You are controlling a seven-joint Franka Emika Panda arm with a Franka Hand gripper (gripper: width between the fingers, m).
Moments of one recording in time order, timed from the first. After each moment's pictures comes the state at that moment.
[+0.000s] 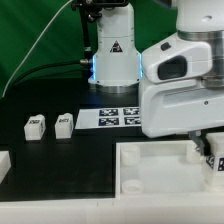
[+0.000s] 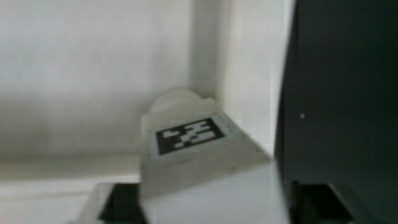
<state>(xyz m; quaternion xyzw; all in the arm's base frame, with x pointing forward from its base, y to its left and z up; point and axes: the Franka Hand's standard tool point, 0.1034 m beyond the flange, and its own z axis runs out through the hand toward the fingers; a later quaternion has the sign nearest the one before) 0.628 0.124 0.080 -1.00 0.05 0.04 0.07</state>
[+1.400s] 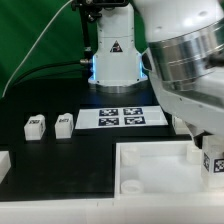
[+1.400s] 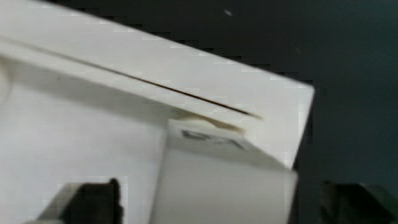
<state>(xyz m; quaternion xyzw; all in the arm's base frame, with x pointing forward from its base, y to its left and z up) 0.628 0.114 0.078 -0.85 0.52 0.06 0.12</state>
